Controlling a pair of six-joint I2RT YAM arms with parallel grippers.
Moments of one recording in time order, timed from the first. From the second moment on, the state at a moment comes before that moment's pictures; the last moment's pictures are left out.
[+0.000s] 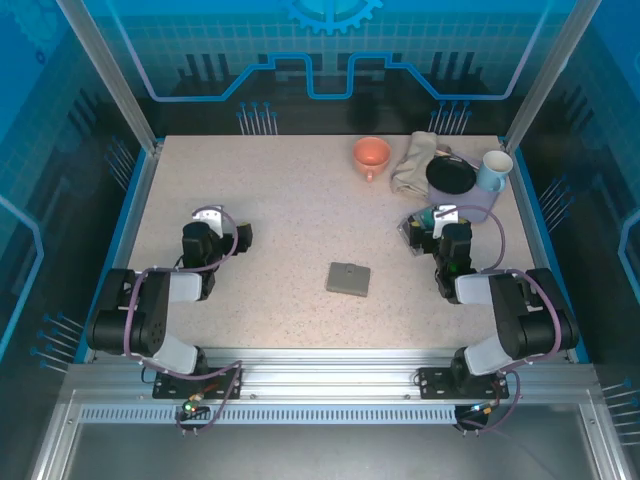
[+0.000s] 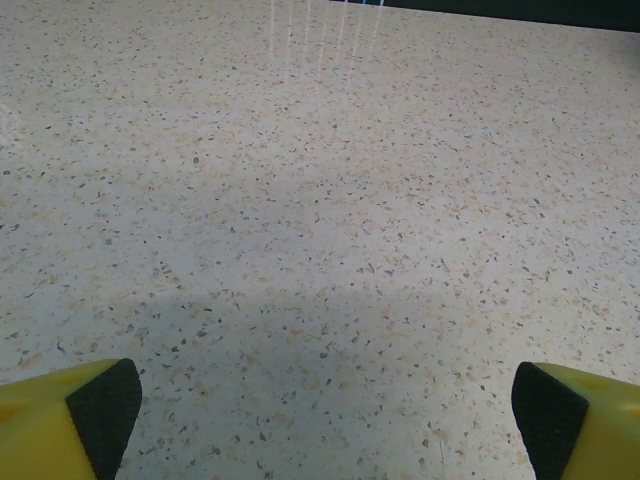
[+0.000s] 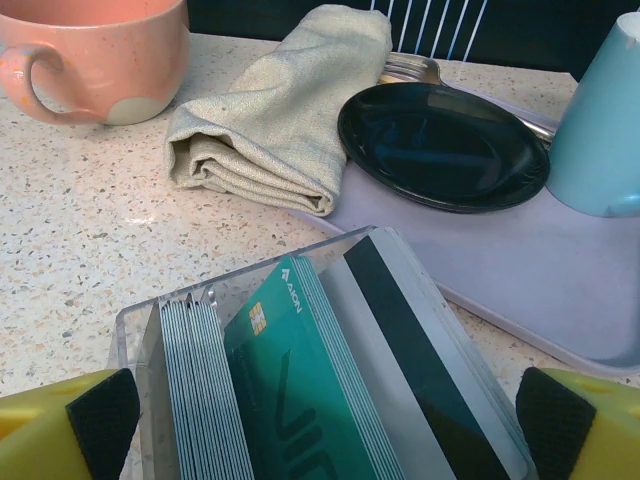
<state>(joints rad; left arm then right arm) 0.01 1.51 0.40 0.68 0.05 -0.11 0.12 1.50 0.39 0.72 0.19 -0.04</state>
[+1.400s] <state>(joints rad) 0.00 0.85 0.57 -0.10 0.24 -0.71 0.36 1.17 0.80 -0.30 -0.42 0.22</state>
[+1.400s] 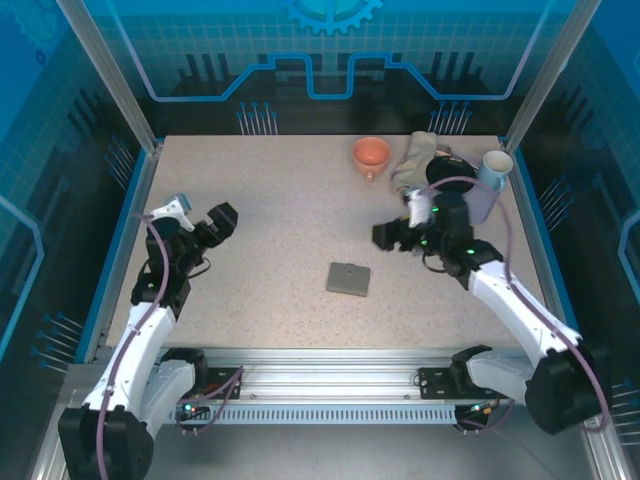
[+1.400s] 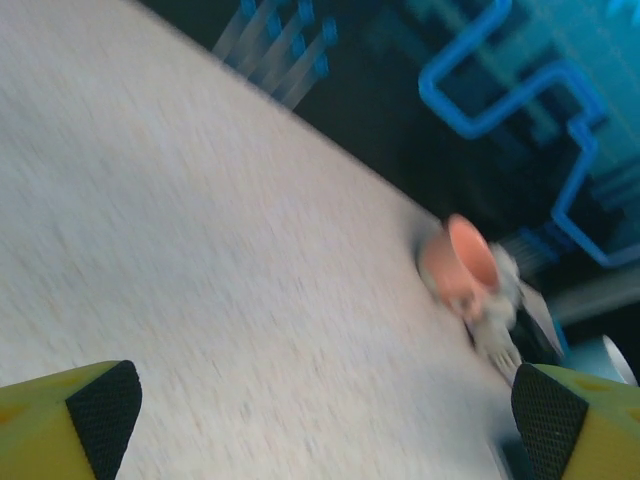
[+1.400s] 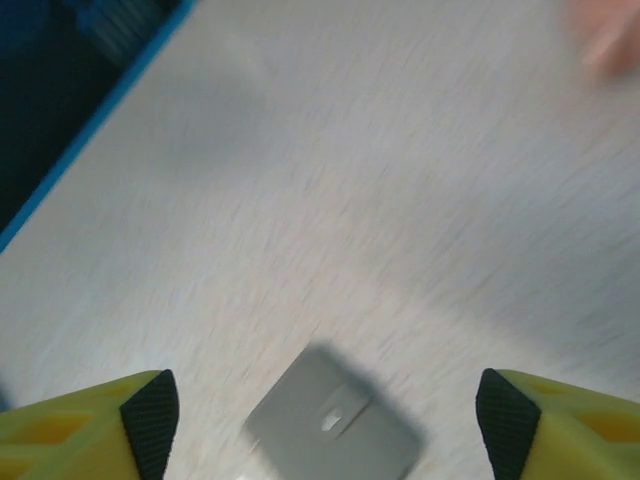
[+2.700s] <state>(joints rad) -0.58 0.98 0.40 -0.13 0.35 -0.97 0.57 1.43 0.66 -0.43 -0.40 0.50</state>
